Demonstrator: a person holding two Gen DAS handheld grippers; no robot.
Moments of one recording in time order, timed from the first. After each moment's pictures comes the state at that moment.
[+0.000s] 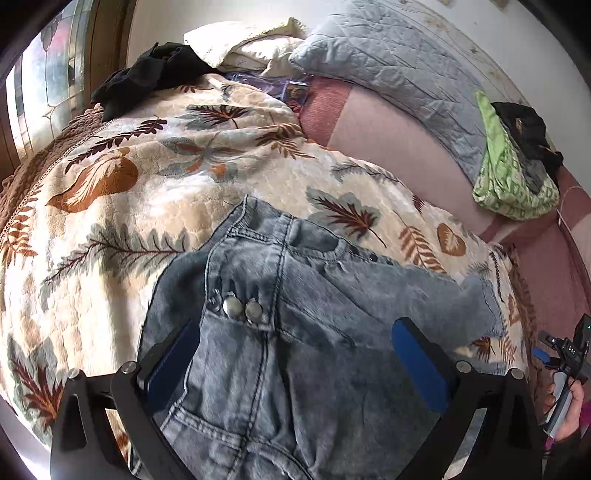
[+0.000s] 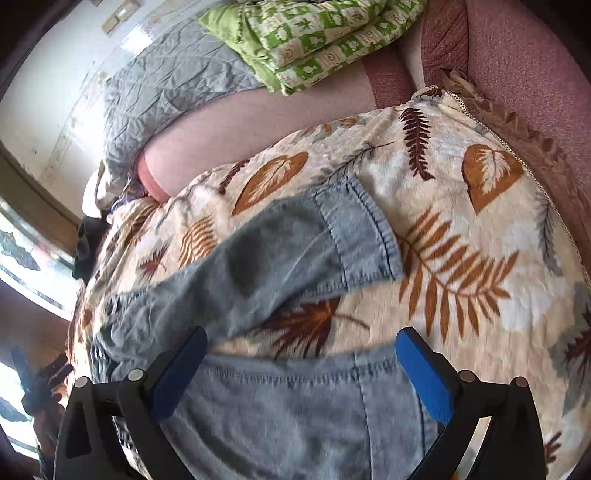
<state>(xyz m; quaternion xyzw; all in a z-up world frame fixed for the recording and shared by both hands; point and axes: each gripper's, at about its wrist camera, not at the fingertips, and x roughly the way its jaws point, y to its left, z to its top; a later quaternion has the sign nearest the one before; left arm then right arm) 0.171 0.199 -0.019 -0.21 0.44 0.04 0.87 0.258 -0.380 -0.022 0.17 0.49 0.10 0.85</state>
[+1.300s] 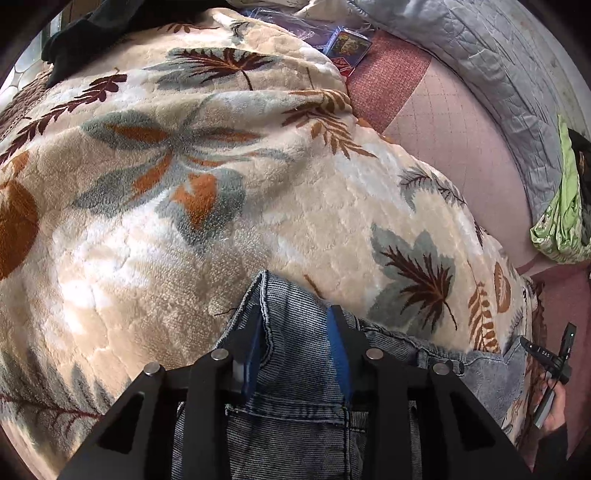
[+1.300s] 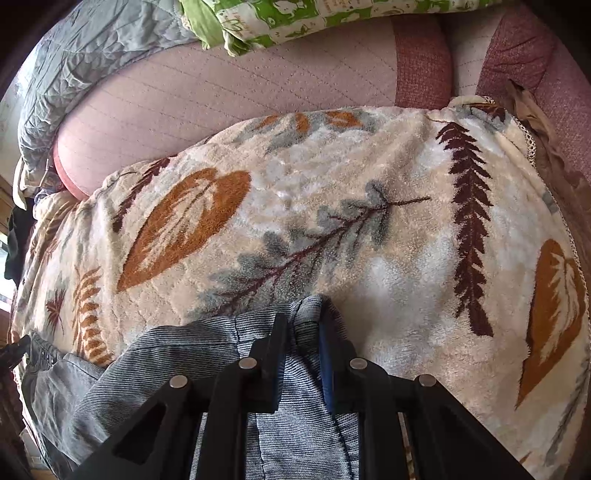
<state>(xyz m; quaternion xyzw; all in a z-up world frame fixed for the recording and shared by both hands) 0.336 0.262 -0.105 -0.25 0.51 0.04 0.82 0.466 -0.376 -0.106 0.07 0.55 0.06 0.83</state>
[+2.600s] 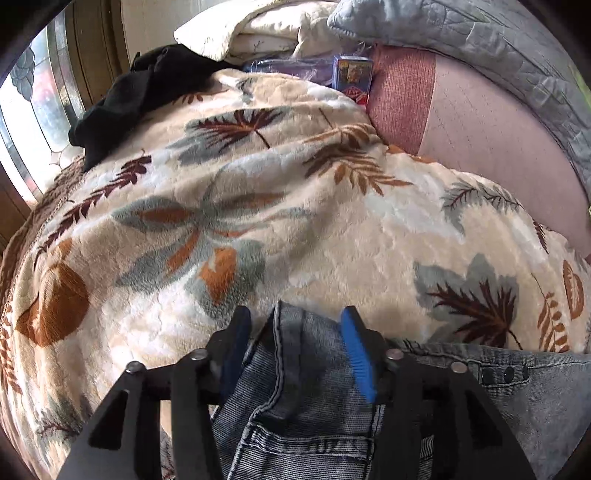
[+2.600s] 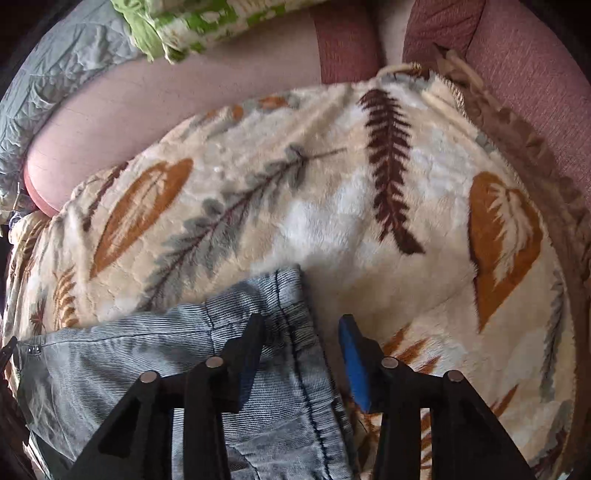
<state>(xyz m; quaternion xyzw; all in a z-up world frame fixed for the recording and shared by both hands) 0.357 0.237 -0.100 -0.11 0.47 0.16 0.86 0.420 -0.404 -0.109 0.10 0.56 -0.02 0.82</state>
